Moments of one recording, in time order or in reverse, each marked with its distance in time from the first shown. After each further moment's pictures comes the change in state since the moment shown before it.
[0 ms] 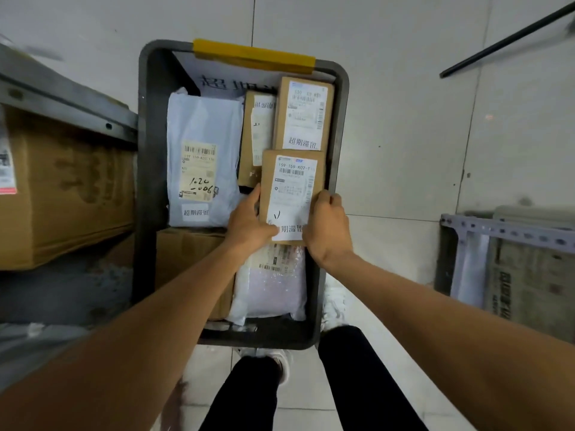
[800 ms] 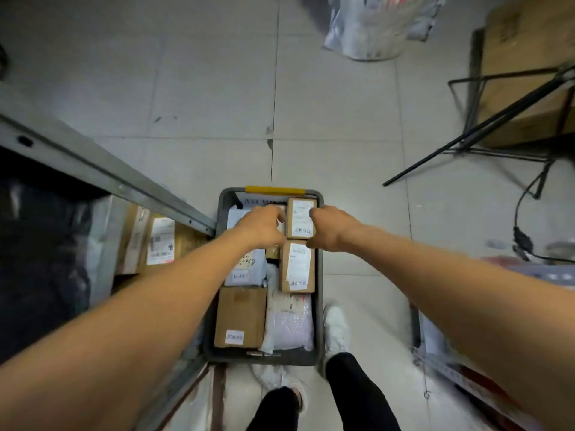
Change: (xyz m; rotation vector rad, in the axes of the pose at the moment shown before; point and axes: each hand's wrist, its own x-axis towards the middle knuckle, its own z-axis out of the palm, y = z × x) left_hand -0.207 0.255 -0.107 0.827 -0.085 0.243; right_hand -0.175 -0.127 -0.253 -0.377 -0.105 -0.323
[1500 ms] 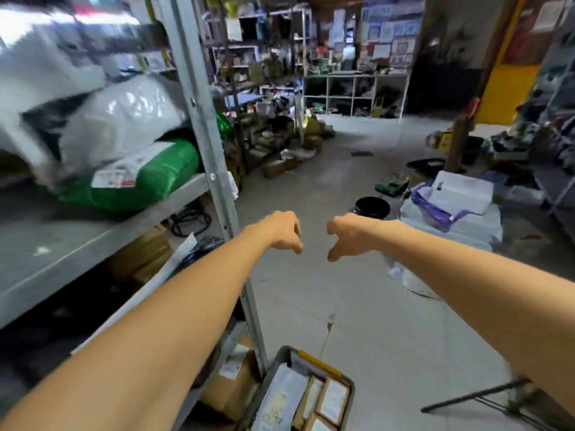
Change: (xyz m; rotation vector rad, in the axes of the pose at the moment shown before) left_hand -0.379 0.195 -0.292 0.060 0.671 -0.102; right_hand -0.324 -0.155 -0.361 -0.458 0.397 -0.401
